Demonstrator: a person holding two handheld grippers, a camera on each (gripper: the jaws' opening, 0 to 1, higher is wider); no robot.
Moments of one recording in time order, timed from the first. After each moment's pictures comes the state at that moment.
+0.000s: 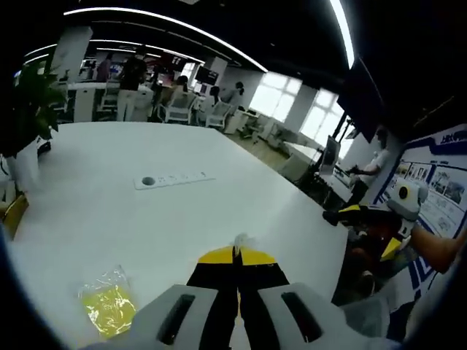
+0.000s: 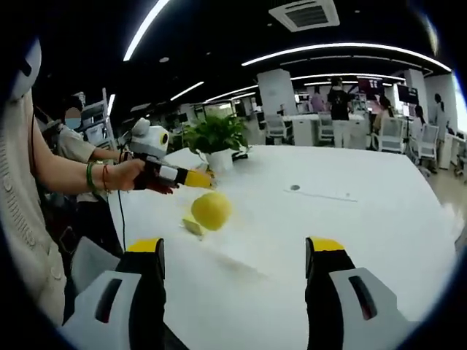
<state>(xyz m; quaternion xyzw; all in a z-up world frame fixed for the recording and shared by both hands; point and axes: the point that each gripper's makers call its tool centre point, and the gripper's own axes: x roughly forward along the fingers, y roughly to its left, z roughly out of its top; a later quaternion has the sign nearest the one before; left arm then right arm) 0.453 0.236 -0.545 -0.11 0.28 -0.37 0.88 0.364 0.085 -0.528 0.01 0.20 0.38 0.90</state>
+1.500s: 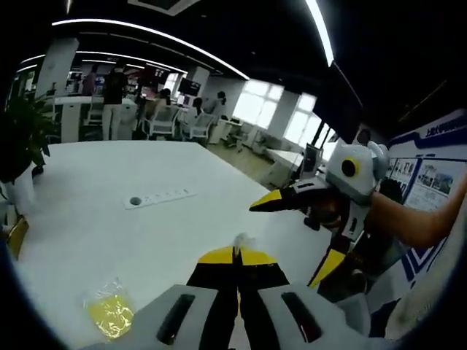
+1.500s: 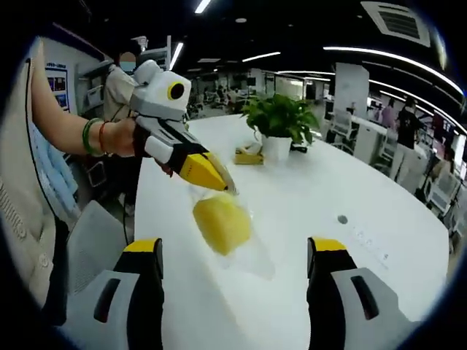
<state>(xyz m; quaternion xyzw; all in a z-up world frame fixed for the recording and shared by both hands) 0.431 0.228 -0.494 -0.10 0.25 -0.41 0.87 0.416 0.187 -0.519 -0.14 0.22 0.54 0.80</state>
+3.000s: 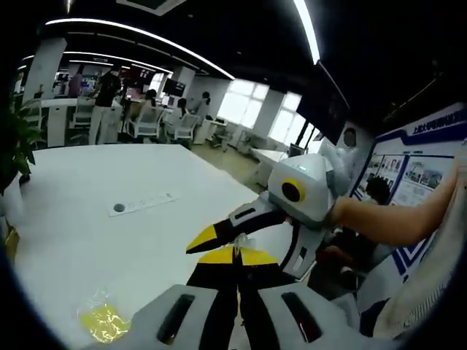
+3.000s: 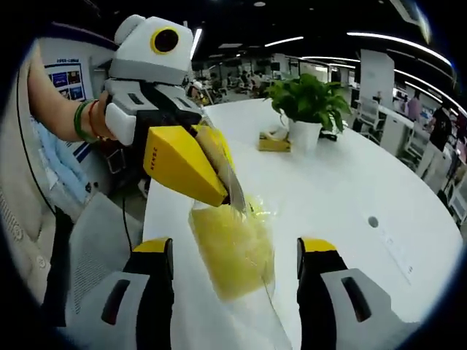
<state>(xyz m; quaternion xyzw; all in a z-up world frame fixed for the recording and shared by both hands) 0.424 0.209 -0.477 -0.10 0.24 -0.45 0.85 0.418 0.233 -0.552 -0.15 0.26 0.60 0.74</state>
